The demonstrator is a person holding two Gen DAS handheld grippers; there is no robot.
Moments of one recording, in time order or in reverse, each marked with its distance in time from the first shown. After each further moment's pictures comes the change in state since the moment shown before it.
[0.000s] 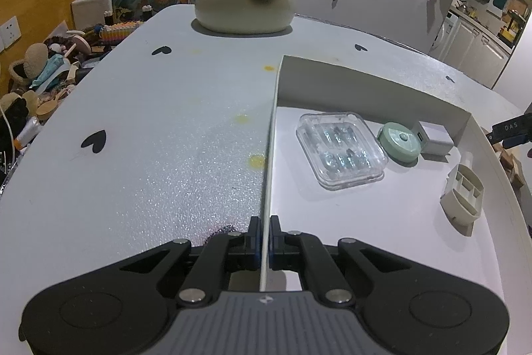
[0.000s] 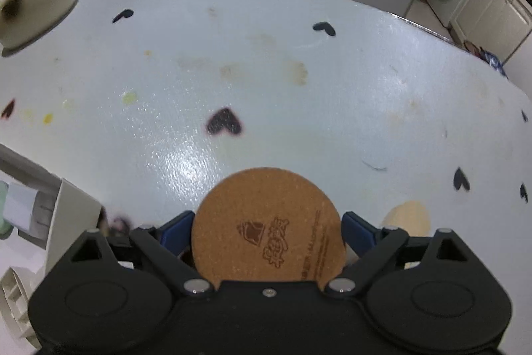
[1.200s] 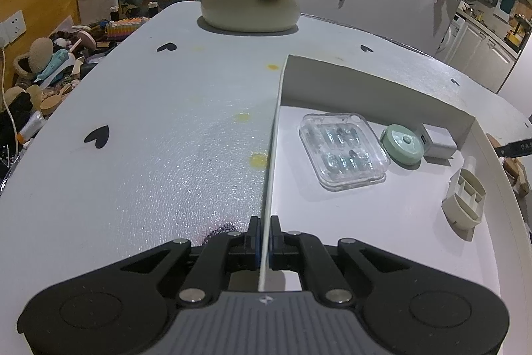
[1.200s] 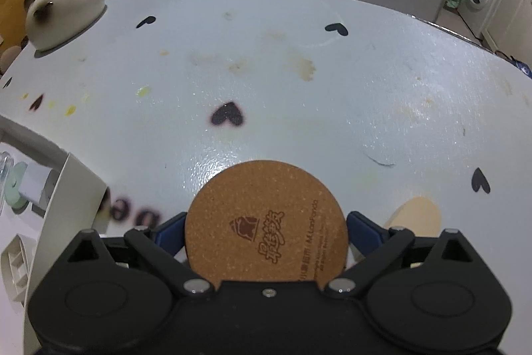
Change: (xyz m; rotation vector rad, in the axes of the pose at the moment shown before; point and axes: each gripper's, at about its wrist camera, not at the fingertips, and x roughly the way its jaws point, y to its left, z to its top) left arm -0.001 -0.002 0.001 -0.020 0.007 0.021; right arm 0.004 -0.025 -0.019 -0.062 -0.073 0.148
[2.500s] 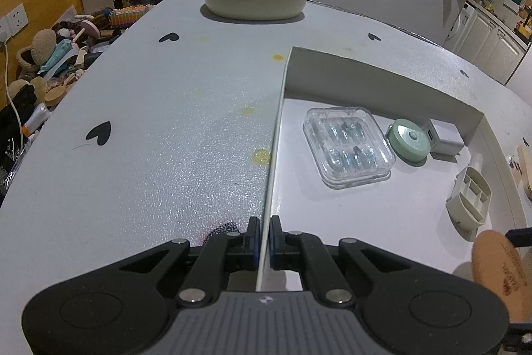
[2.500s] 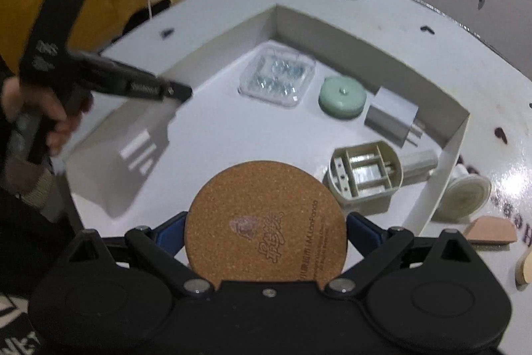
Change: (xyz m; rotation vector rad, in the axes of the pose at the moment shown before) left arm 0.004 -0.003 0.010 -0.007 0.067 0.025; right arm -0.102 0.235 -0.094 -0.411 0.058 0.268
